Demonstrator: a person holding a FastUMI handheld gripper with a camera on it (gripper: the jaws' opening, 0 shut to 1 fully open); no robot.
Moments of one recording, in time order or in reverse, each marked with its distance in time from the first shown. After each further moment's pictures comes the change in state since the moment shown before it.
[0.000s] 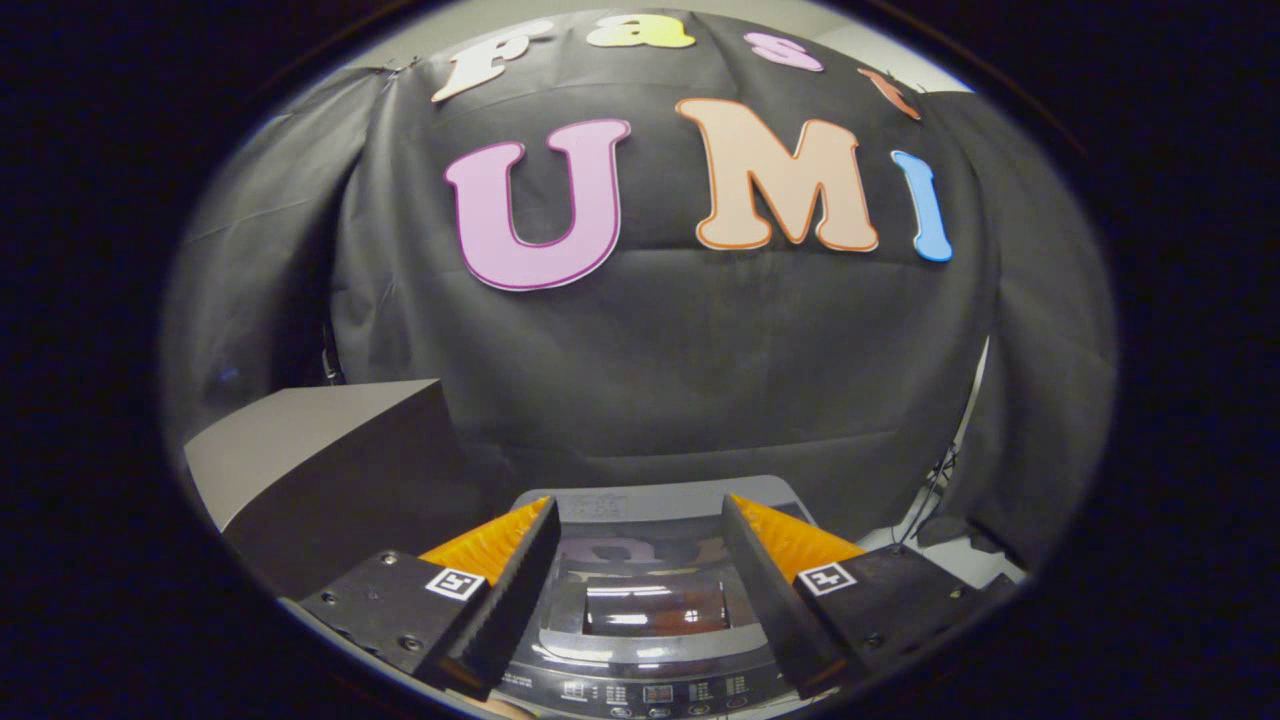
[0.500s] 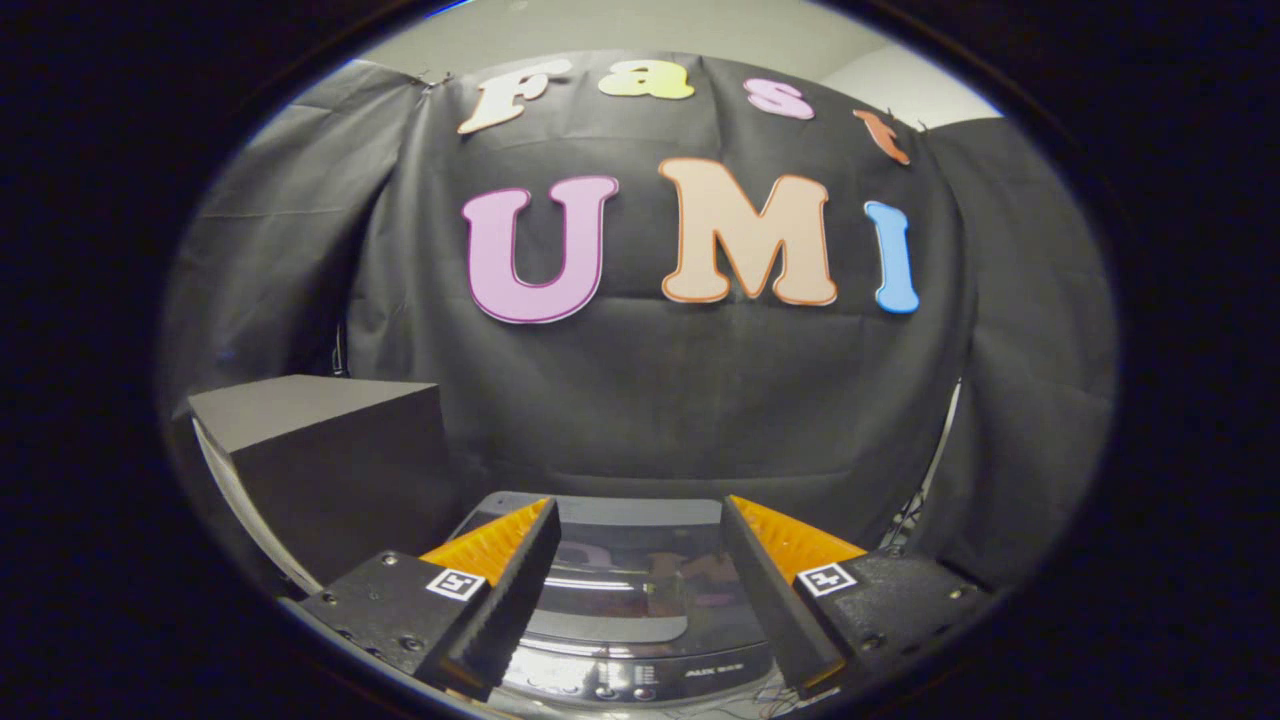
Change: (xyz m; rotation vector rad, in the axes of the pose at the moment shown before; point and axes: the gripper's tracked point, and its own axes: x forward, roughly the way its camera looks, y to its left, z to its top) arm -0.016 -0.034 0.017 -0.112 -0.164 -0.026
